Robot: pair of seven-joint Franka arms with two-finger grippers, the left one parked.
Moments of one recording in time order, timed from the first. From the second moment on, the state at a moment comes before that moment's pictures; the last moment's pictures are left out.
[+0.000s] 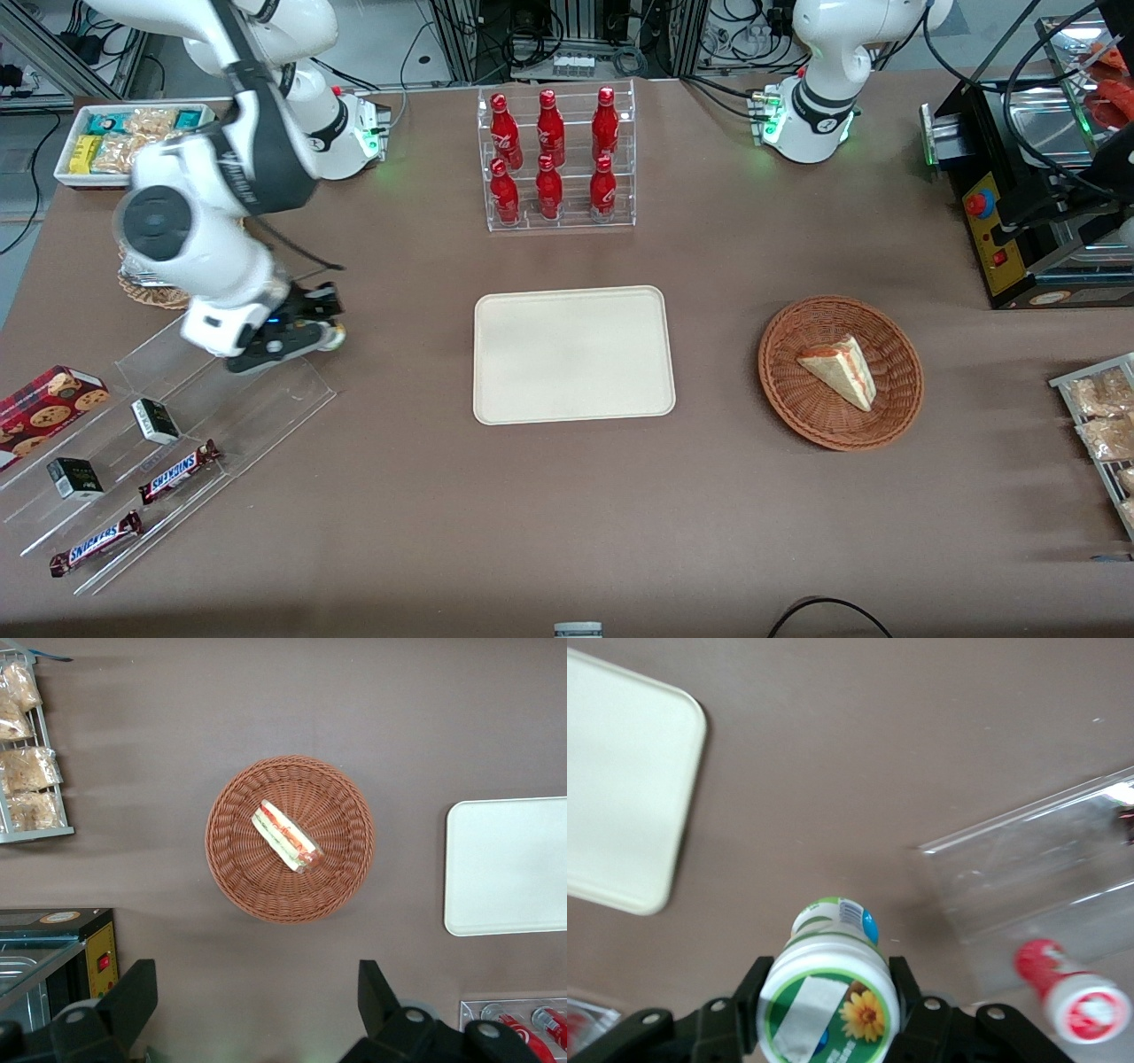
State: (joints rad) arm 0.35 0.10 -0.04 -1.92 -0.03 1.94 0.02
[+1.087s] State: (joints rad) arm 0.75 0.61 -0.04 -1.54 0.05 2.15 0.76
